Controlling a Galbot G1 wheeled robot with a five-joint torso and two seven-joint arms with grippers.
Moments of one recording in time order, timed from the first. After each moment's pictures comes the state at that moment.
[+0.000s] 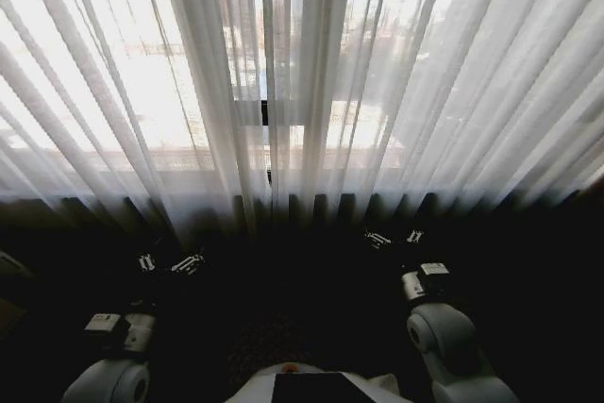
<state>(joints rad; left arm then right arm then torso) 1.84 -1.40 -0.84 -2.41 -0.38 0.09 0.14 -1.57 1.29 0.60 2.29 0.19 -0.28 0.14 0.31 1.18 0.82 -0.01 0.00</state>
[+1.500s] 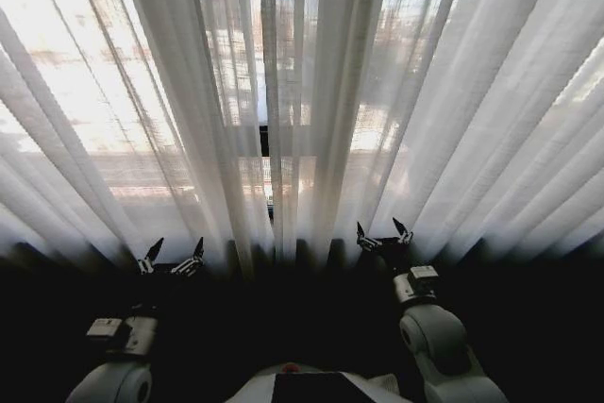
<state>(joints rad) 1.85 -1.43 -0.84 -2.39 -0.36 0.04 0.14 -1.57 1.31 0.56 2.27 0.12 -0.24 0.10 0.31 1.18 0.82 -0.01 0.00</state>
